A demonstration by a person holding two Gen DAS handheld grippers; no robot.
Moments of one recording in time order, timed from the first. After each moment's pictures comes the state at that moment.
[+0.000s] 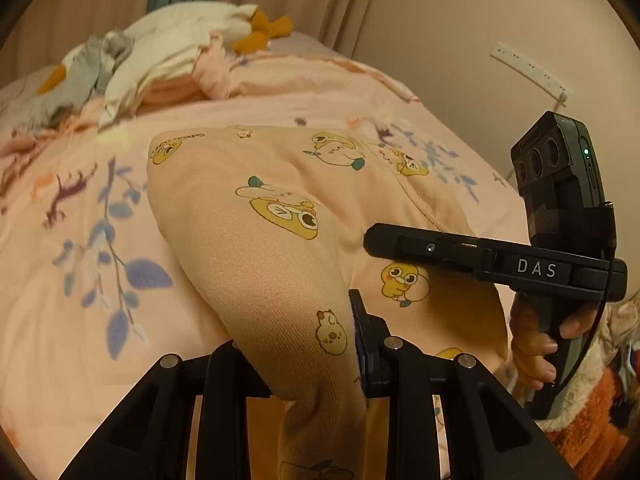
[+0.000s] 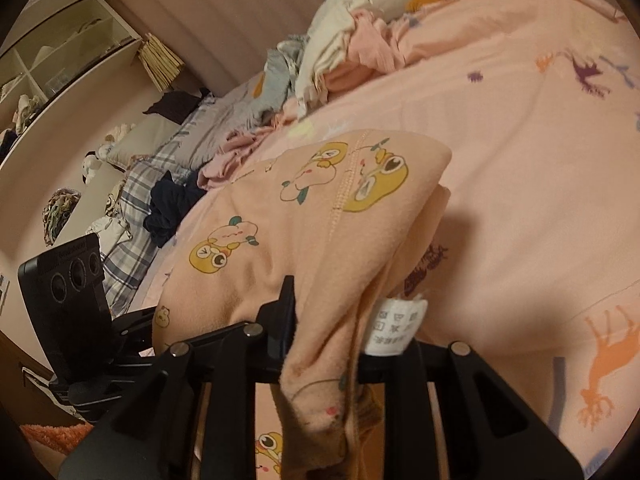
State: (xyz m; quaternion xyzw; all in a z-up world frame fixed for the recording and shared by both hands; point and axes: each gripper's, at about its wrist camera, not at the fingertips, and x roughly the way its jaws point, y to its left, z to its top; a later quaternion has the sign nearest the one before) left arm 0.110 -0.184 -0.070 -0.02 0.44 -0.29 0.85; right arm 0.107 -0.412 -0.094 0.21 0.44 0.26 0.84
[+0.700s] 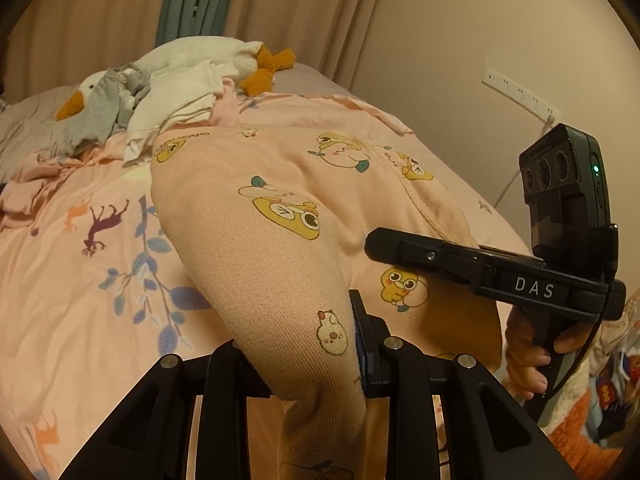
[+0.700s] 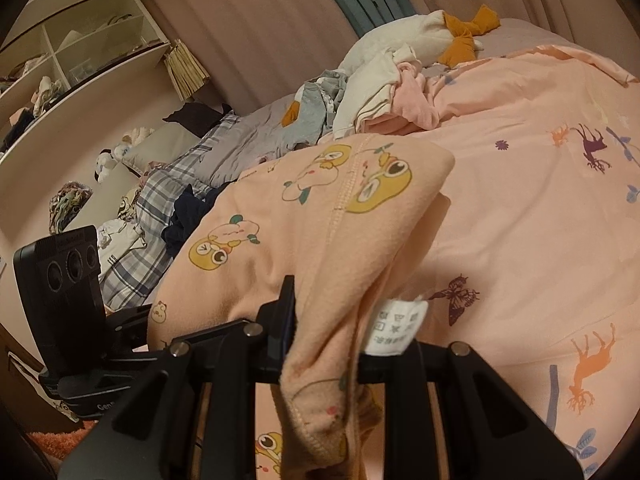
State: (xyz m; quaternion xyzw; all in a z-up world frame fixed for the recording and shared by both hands) left arm 0.098 -0.152 -0.020 -0.04 0.40 -0.28 0.87; right arm 0.085 -0.380 -0.021 0.17 0.39 0.26 0.87
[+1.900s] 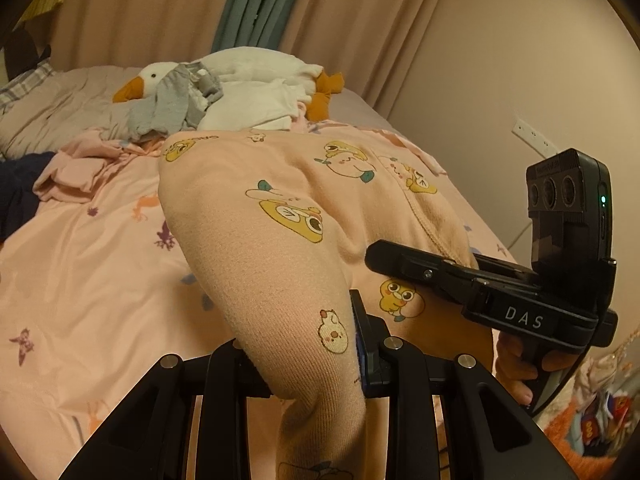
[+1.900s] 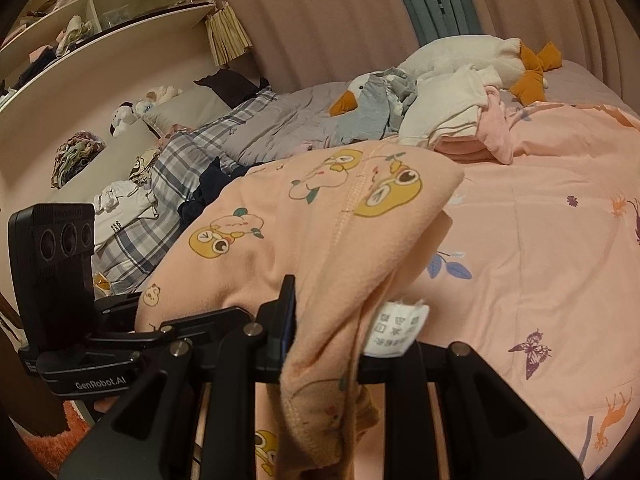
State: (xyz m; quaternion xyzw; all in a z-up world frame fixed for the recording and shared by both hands) left arm 0.108 -0.054 0.001 -0.10 0.40 -0.23 0.88; right arm 0.108 -0.261 0.013 0.09 0.38 0.30 0.87
